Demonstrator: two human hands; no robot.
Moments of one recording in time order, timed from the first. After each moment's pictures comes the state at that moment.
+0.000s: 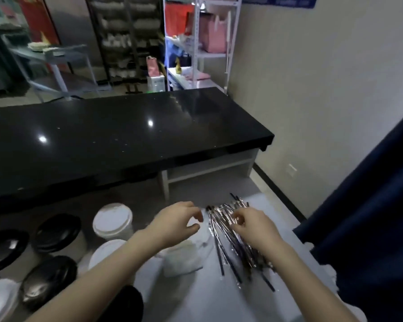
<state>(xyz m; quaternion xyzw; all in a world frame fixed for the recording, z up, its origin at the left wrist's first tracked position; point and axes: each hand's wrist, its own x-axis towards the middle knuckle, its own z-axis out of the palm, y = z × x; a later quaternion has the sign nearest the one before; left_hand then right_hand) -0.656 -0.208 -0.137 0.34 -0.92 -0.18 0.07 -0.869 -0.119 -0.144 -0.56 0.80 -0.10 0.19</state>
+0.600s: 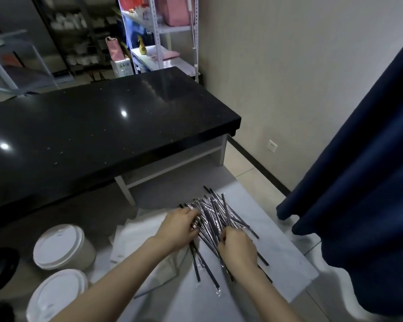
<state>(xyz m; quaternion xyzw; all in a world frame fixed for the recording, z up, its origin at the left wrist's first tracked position) -0.757 -0.230 -0.225 0.34 -0.93 -0.16 -0.02 -0.883 -0.099 -0.226 -0.44 0.87 -0.12 0.19</state>
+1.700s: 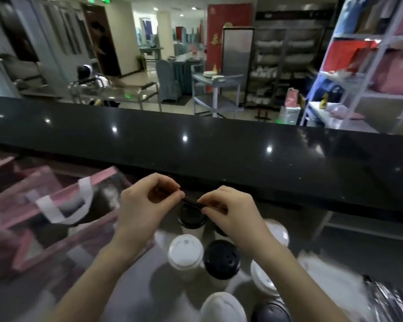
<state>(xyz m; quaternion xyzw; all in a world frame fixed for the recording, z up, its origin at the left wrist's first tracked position) -0.310 -0.113 -0.023 0.59 -0.59 -0.12 0.55 -0.497 -0.174 -0.029 -0.83 0.37 -0.33 0.26</state>
